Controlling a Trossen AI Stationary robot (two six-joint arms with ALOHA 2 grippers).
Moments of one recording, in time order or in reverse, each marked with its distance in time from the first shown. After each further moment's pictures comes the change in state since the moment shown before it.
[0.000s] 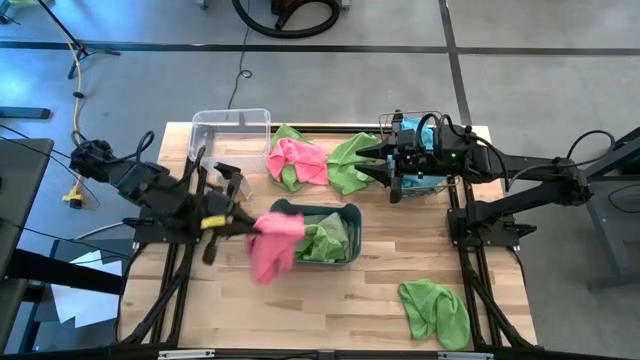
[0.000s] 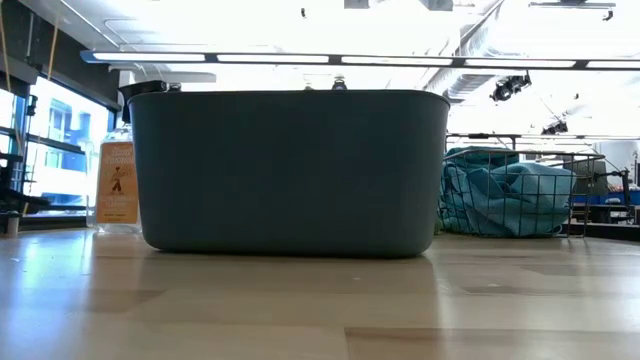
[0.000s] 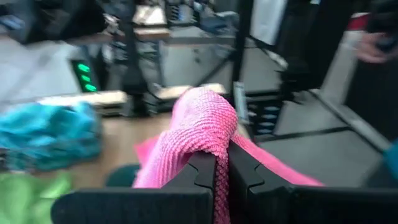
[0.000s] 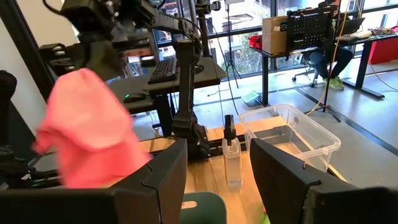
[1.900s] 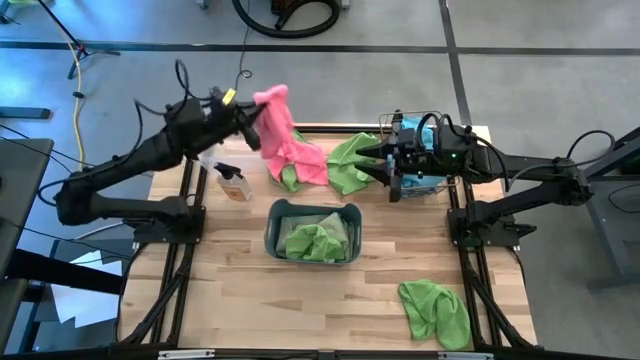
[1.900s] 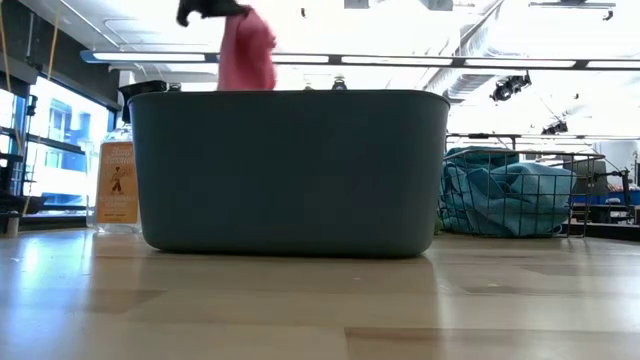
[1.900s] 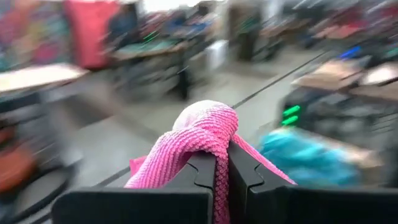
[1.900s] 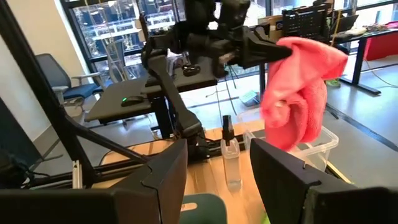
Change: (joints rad) left arm 0.957 -0.110 -0.328 0.456 0.040 0.117; right arm 0.000 0.000 0.000 0.002 0.019 0.026
